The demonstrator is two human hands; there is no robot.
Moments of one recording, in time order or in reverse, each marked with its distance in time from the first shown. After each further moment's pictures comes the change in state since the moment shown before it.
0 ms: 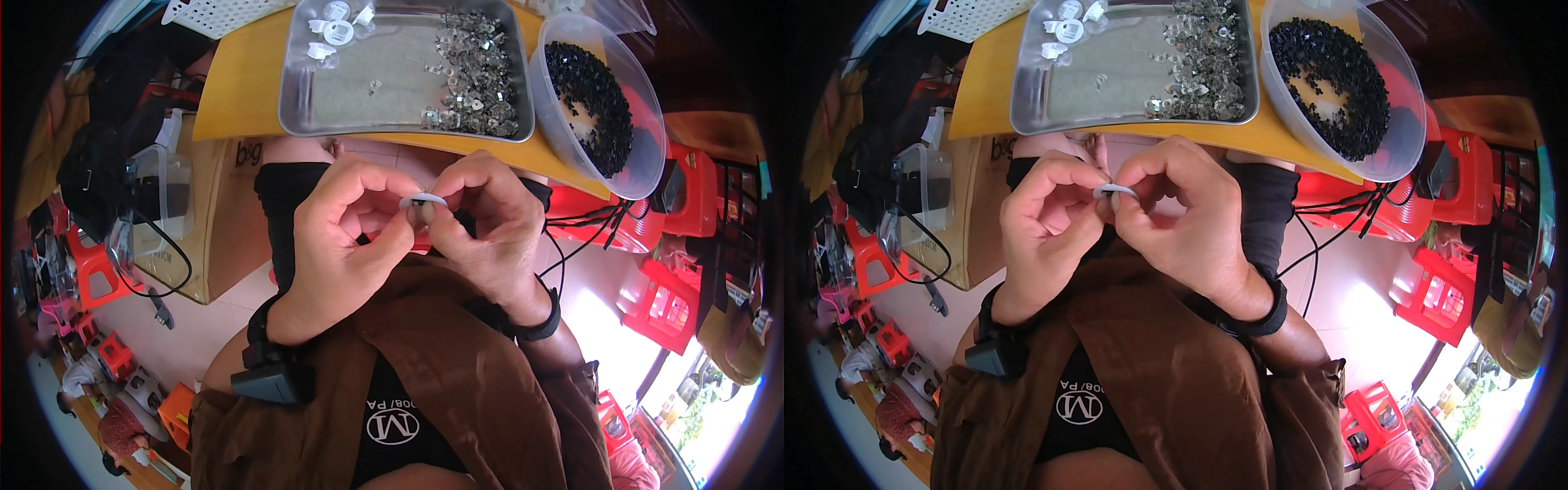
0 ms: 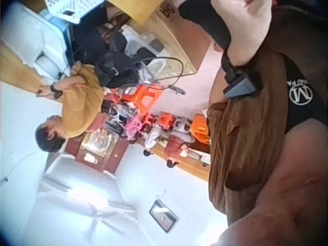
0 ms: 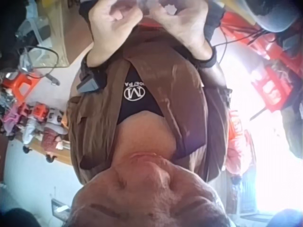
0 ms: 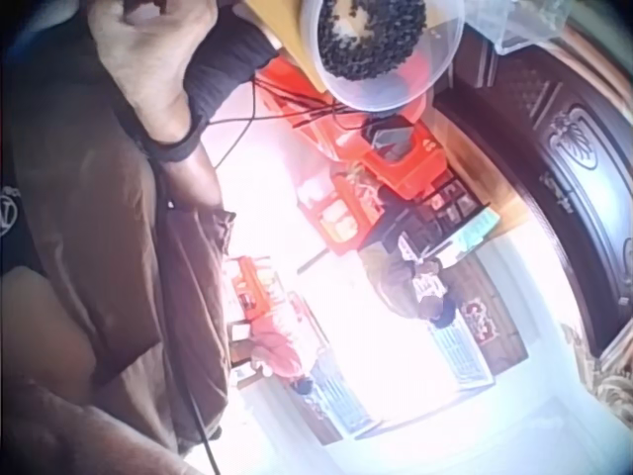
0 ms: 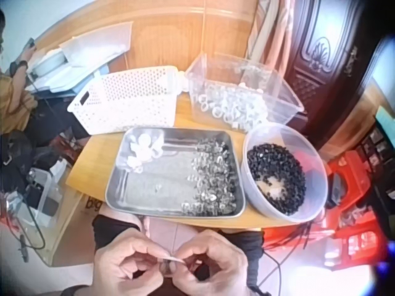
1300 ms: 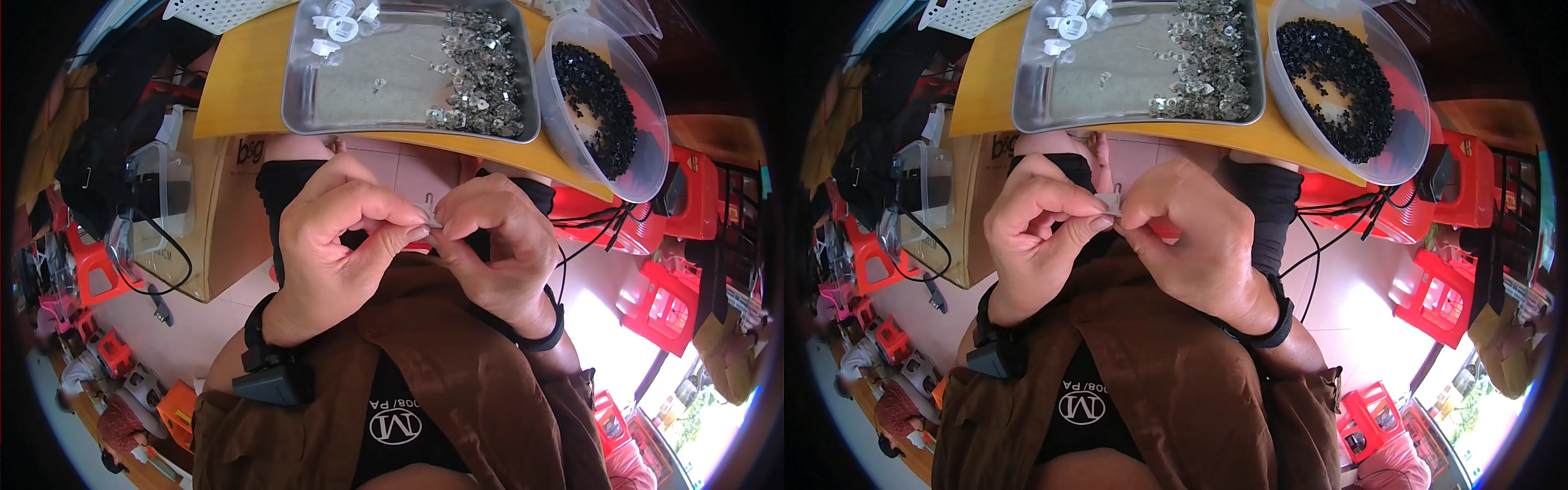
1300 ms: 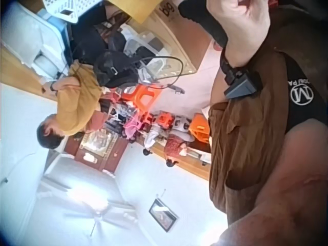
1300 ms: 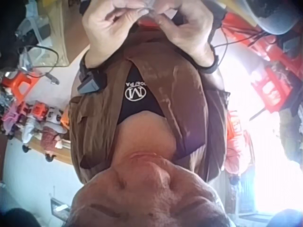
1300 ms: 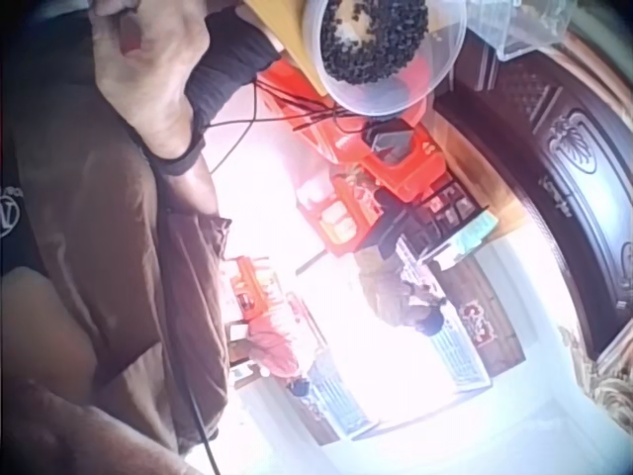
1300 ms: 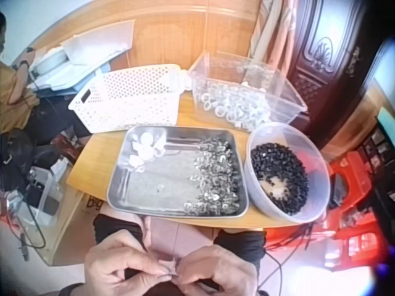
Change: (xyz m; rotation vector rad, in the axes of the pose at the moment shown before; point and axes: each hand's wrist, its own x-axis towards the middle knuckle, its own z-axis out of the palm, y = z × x) left_hand 0.002 0.003 -0.013 0.250 -0.074 0.191; right_hand -0.002 -0.008 -0.006 -0.170 -0.036 -0.288
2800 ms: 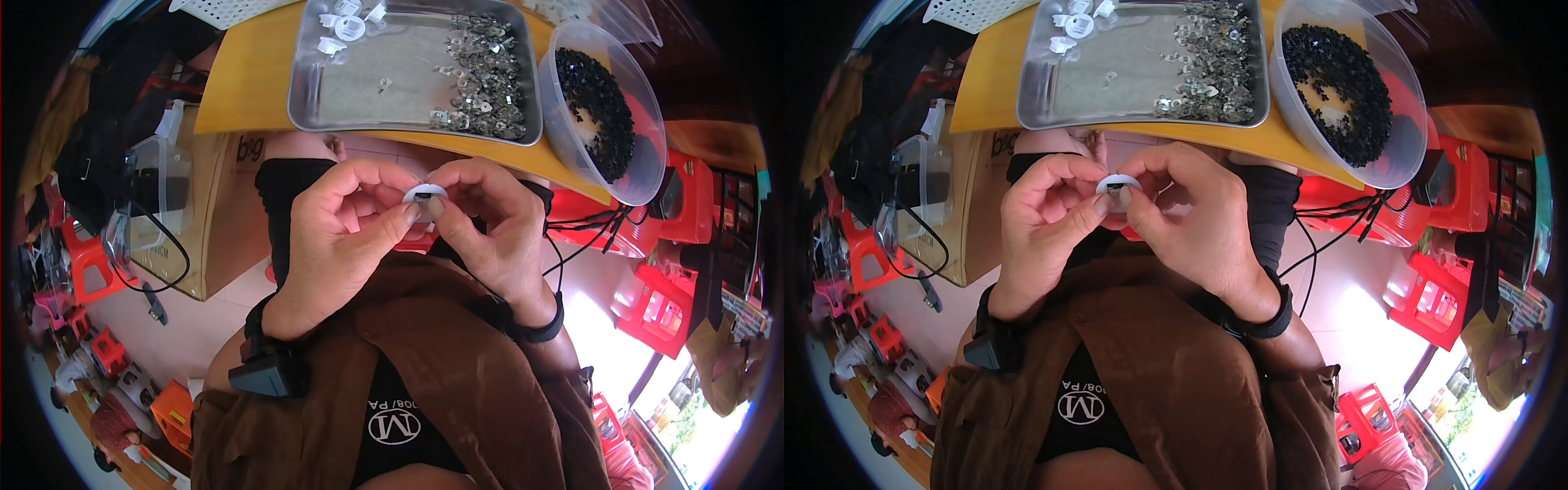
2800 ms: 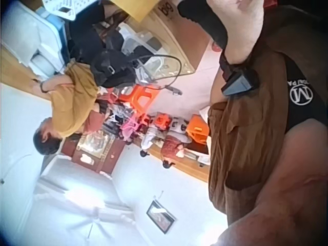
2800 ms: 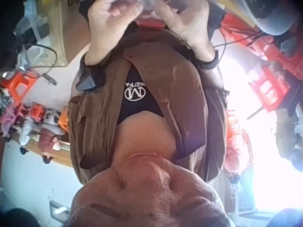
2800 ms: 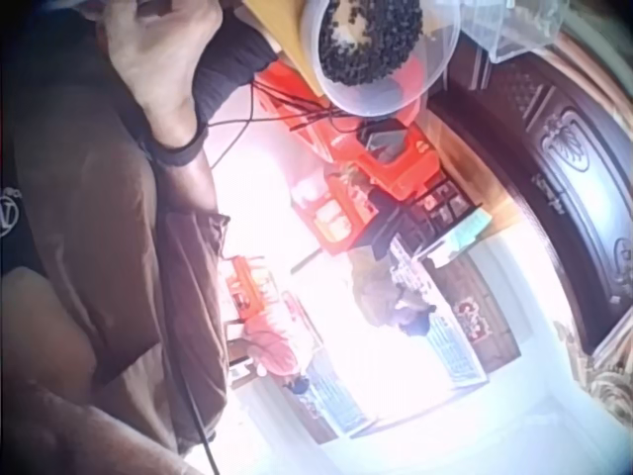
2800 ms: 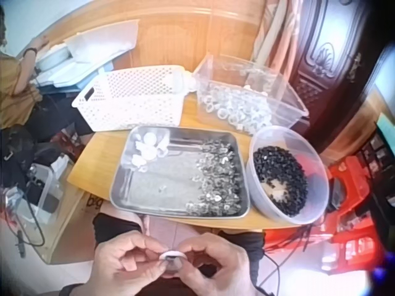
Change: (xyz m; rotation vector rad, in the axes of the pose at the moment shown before) left_hand -0.005 -0.003 0.000 -0.485 0.017 -0.449; right_hand 0.003 0.004 0.007 0.135 -0.028 0.373
